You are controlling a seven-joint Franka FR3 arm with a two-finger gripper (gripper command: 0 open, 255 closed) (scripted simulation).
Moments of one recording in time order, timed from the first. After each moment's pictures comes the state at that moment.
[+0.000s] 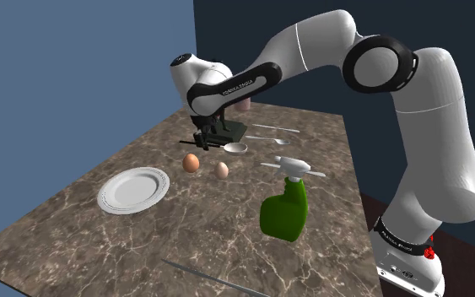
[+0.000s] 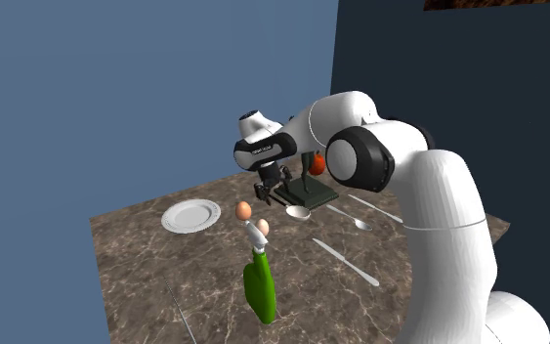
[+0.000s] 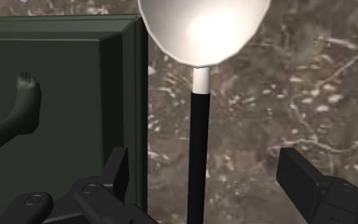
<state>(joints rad) 0.19 0.55 0.17 -1.48 -0.41 1.90 0.07</state>
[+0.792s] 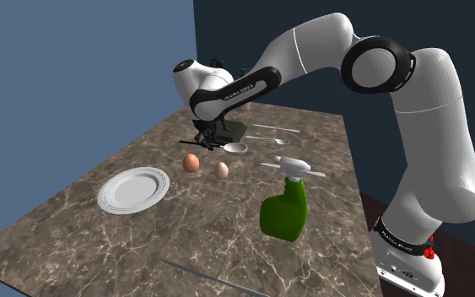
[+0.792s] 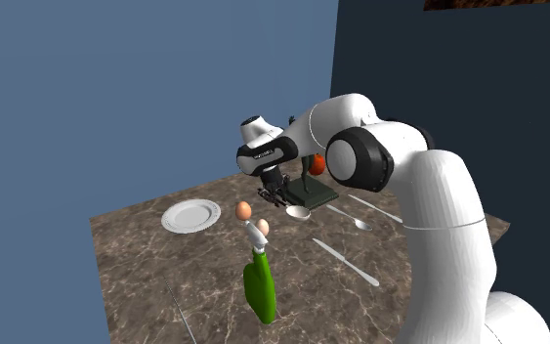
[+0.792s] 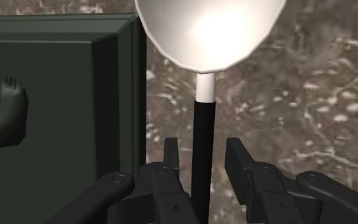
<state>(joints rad) 0.18 0.55 0.17 -1.51 -0.42 1.94 0.08</state>
